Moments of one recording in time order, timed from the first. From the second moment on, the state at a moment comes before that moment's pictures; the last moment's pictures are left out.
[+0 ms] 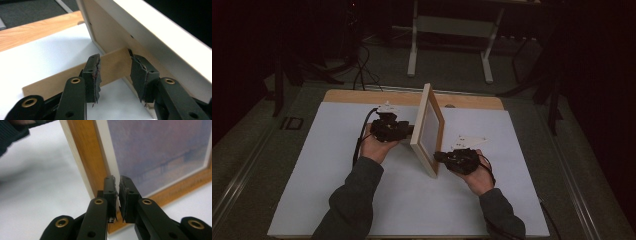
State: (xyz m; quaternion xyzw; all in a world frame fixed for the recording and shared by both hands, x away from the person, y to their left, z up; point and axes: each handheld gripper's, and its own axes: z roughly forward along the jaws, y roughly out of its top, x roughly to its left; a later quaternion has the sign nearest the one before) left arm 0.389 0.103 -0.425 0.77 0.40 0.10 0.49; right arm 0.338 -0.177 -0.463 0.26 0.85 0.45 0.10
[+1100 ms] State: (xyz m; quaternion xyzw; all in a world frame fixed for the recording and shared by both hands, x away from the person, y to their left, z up) left arm 0.340 0.088 -0.395 0.73 0.40 0.14 0.54; right arm 0.340 -0.204 -0.485 0.32 0.84 0.44 0.11
